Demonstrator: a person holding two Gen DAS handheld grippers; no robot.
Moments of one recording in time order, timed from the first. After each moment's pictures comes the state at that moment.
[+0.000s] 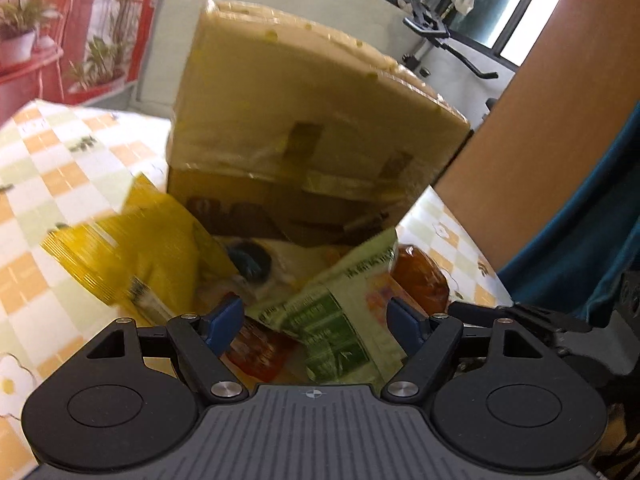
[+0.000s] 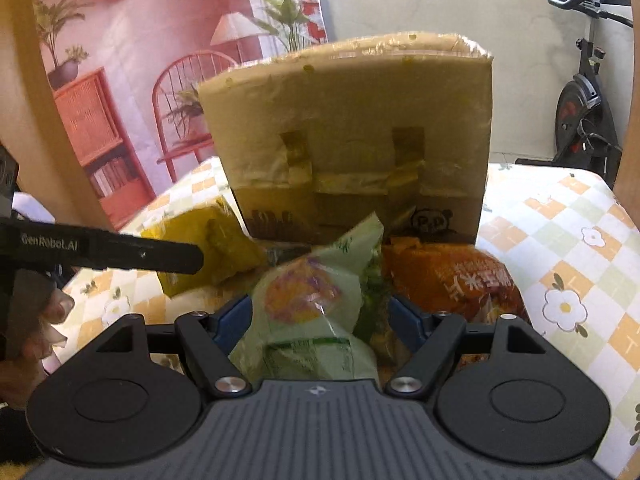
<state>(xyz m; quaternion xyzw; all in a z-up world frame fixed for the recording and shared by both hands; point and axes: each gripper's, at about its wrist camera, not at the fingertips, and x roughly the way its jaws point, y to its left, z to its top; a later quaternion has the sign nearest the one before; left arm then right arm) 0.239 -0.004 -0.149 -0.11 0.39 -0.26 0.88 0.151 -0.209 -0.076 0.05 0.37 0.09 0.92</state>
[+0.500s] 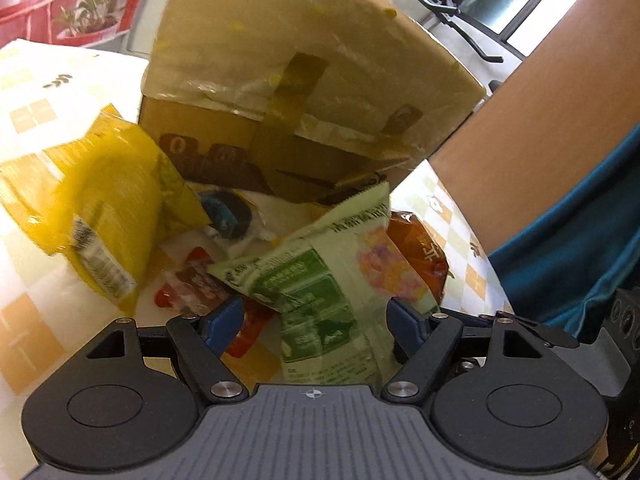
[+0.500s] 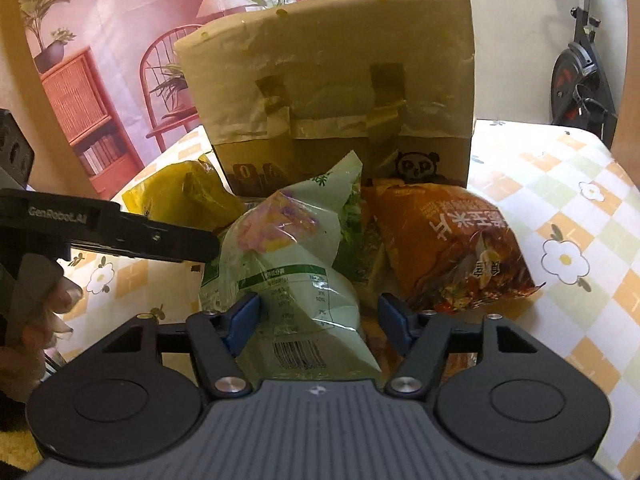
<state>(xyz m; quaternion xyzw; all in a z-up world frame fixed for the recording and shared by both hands) 0.249 -0.020 -0.190 -0.14 0.44 -0.28 0.84 0.145 -0.220 -0.103 0.06 0.41 0.09 0.91</state>
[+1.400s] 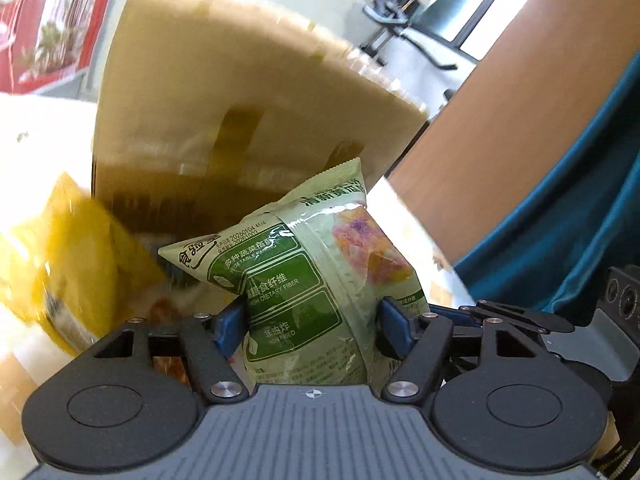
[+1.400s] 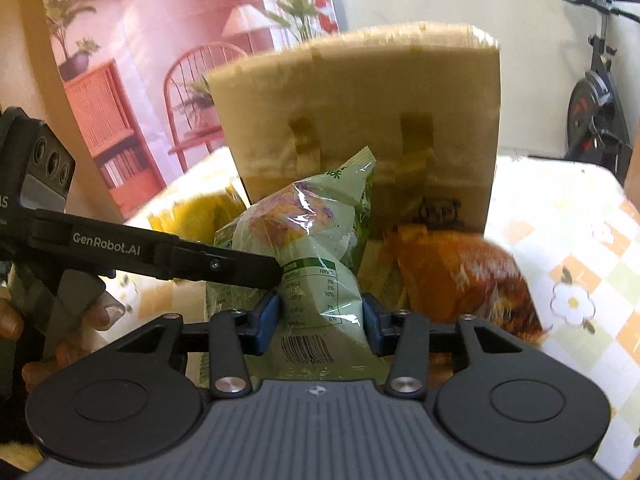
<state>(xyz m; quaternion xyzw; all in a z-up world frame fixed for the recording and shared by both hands) 0.249 -0.037 -0.155 -0.12 0.38 -0.32 0.86 0.147 -0.214 -0.071 0.05 0.36 0.12 0.92</state>
